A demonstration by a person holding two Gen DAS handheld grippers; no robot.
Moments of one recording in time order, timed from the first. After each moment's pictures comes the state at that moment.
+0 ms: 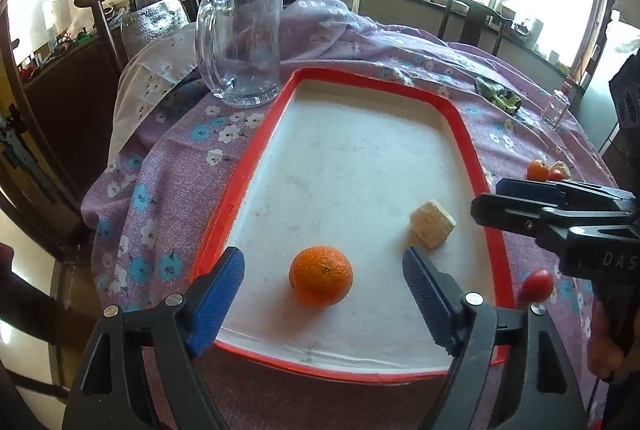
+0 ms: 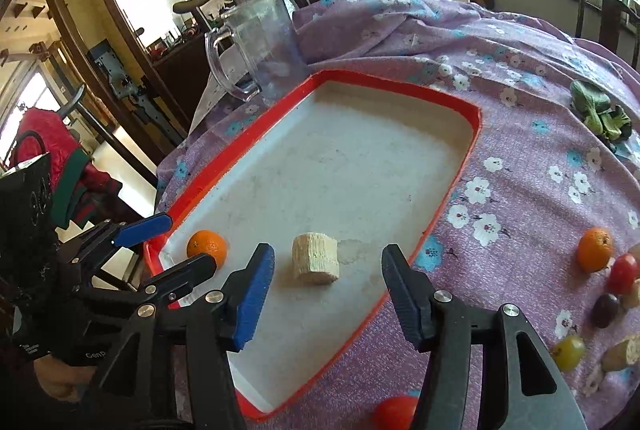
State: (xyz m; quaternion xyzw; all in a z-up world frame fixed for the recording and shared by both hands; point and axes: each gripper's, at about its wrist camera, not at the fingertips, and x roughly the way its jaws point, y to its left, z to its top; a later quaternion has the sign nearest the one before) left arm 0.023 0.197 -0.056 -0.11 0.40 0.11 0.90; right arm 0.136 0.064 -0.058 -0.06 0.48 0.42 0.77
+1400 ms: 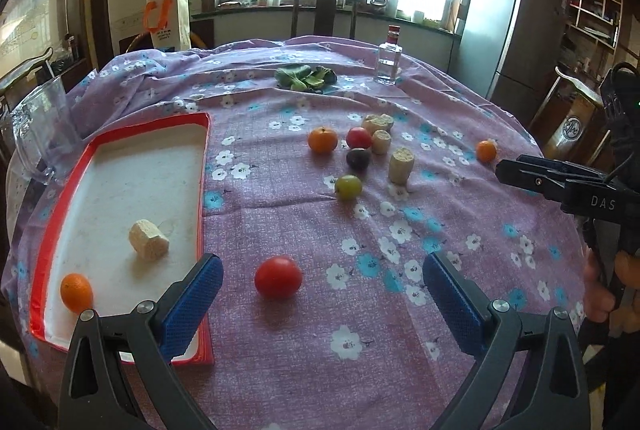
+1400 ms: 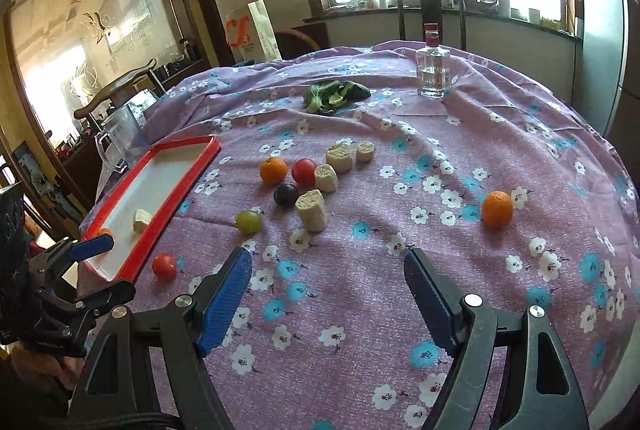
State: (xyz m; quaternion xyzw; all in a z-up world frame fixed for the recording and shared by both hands) left arm 0.015 0.034 -0.028 -0.02 0.38 -0.09 0.92; right arm 0.092 -0.216 -0.025 0.02 0.42 0.20 0.89
